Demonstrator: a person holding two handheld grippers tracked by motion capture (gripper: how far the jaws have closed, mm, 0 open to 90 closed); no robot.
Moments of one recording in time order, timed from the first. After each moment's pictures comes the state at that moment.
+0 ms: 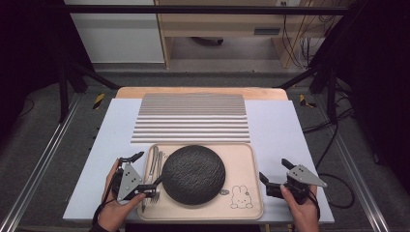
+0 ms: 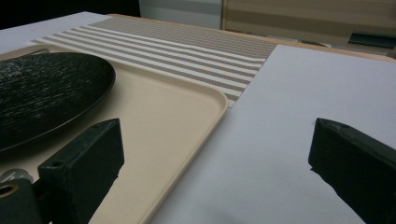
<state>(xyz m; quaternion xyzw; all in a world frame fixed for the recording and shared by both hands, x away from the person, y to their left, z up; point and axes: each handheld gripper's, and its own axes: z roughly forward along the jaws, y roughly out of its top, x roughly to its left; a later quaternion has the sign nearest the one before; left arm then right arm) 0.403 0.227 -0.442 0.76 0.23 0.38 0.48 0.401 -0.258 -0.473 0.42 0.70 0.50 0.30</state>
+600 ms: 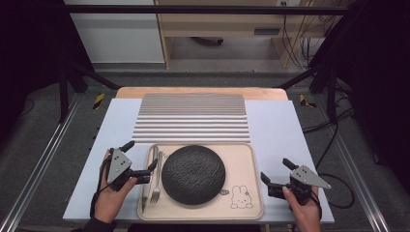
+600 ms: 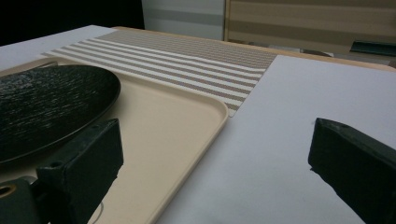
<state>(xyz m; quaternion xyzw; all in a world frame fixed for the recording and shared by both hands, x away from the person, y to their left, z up) 0.426 0.248 -0.427 0.72 0.30 0.37 0.51 0.398 -0.262 -0.470 0.41 0.69 0.52 0.30</state>
